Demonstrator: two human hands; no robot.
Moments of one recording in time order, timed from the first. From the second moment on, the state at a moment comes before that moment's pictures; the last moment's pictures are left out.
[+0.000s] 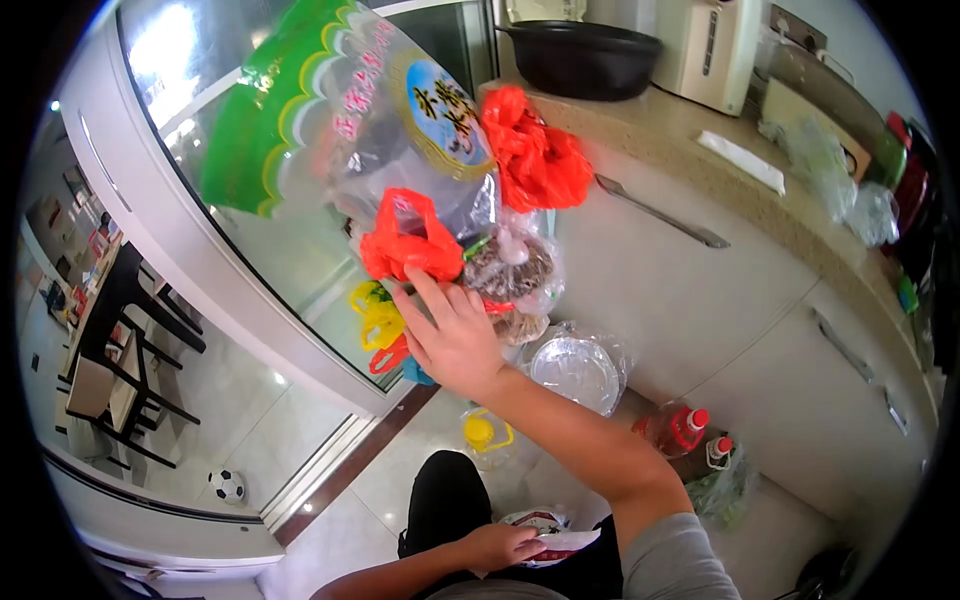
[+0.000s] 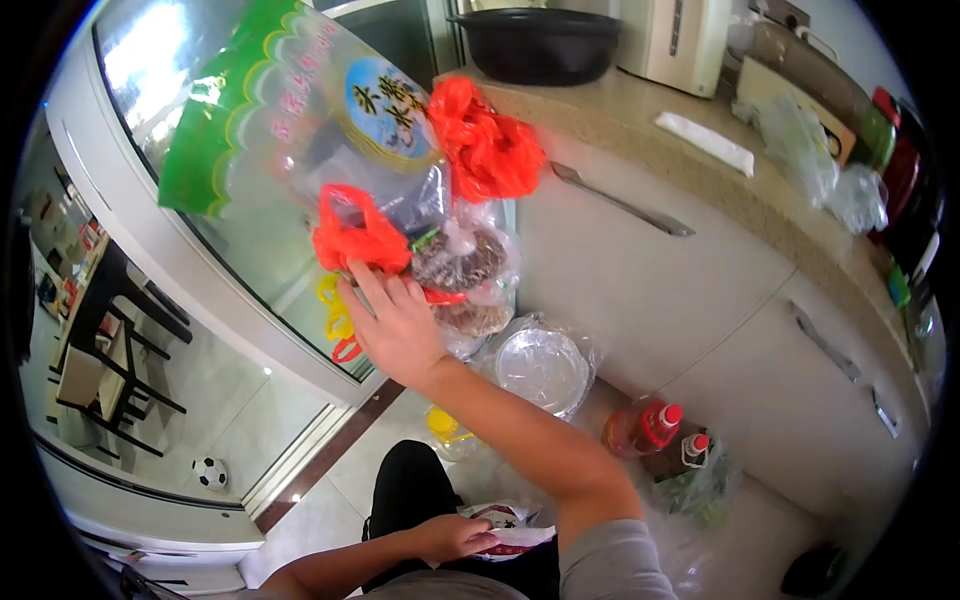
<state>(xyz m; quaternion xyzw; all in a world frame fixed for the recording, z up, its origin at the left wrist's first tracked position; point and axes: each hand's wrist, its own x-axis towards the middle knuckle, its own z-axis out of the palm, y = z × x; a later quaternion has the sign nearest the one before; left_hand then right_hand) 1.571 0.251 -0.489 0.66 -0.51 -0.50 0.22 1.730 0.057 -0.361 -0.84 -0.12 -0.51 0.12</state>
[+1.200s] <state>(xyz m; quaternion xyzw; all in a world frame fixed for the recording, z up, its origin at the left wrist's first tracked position) 1.528 0.159 0.003 0.68 -0.50 -0.45 0.30 1.355 0.092 -0.013 -0.59 0.52 -0.14 0.60</state>
